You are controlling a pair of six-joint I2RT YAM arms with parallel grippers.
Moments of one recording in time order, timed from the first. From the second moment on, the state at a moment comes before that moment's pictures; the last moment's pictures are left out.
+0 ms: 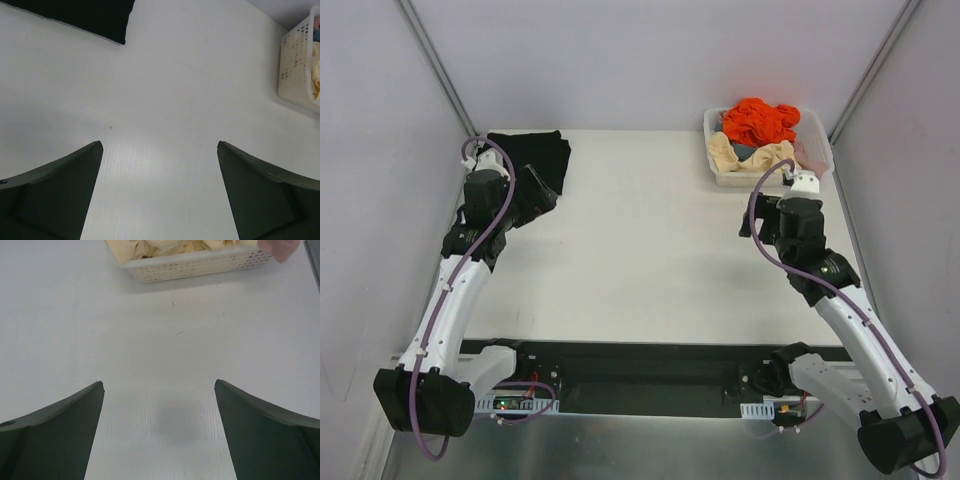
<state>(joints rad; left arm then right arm) -0.08 1.04 0.98 -0.47 0.08 -0.55 0.38 0.86 0.86 -0.45 0.35 0.26</state>
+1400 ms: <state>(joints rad) -0.08 1.07 1.04 -0.47 -0.05 -0.49 0.04 1.93 1.85 -0.63 0.32 0.45</state>
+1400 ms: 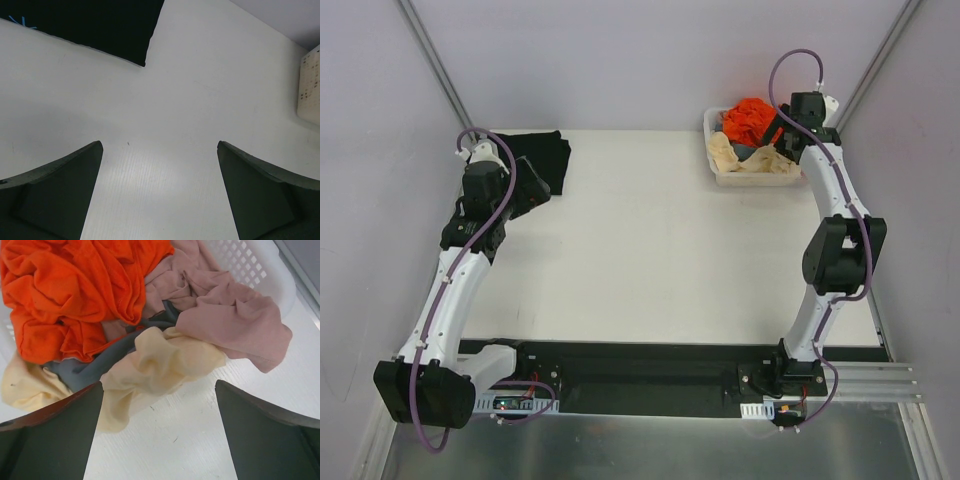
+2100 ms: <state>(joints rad) -0.08 1.05 1.04 -0.47 -0.03 -0.49 0.00 2.05 1.89 -0.53 0.07 0.58</state>
